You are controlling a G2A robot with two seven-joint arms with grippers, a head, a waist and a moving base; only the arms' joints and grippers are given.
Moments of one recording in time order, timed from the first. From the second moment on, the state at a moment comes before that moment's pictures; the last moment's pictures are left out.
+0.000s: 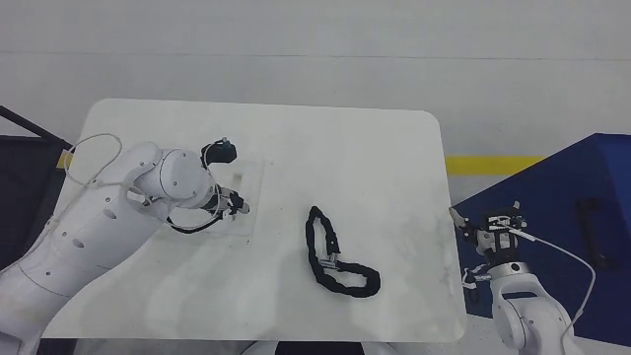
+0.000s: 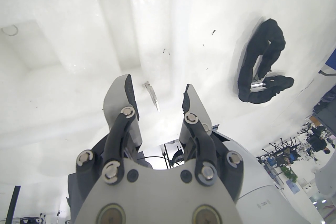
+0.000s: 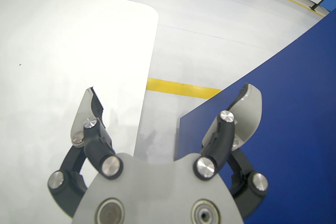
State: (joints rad) left arm 0.59 -0.71 -0.66 -1.68 0.28 0.50 -1.32; right arm -1.73 -1.15 1.60 -1.80 -1.33 0.00 0.00
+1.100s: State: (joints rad) left arm 0.24 -0.63 -0.17 -1.73 0.01 0.73 -1.09; right arm -1.73 -1.15 1.60 -1.80 -1.33 0.00 0.00
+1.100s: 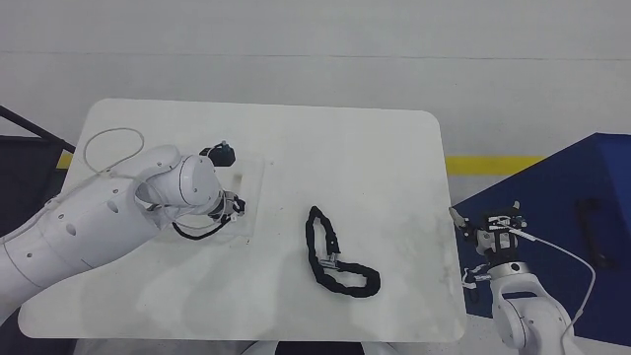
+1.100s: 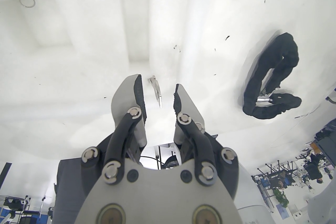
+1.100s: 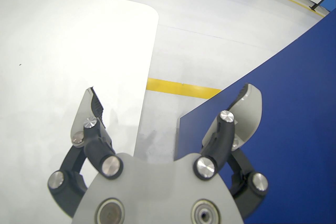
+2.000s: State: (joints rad) left arm 0.26 -0.63 -0.17 -1.71 0.03 0.74 -1.08; right arm -1.73 -1.15 1.60 -1.80 -1.33 0.00 0.00
